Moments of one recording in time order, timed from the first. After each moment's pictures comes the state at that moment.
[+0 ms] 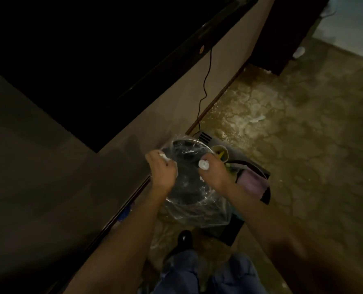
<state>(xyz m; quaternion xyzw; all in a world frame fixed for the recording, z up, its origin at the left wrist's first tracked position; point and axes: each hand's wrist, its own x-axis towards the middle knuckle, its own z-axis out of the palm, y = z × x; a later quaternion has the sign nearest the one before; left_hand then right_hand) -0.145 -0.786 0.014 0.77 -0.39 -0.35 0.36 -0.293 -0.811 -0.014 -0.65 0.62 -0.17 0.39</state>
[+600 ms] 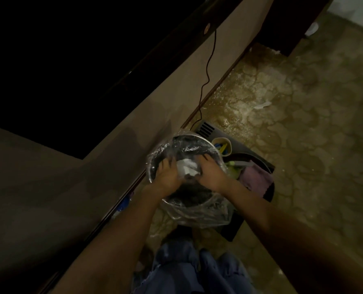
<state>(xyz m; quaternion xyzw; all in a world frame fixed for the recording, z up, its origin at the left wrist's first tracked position) -0.133 -0.812 -0.058 0.69 -0.61 -0.38 -0.04 -0.287 -0.841 -0.059 -0.73 0.56 0.02 0.38</state>
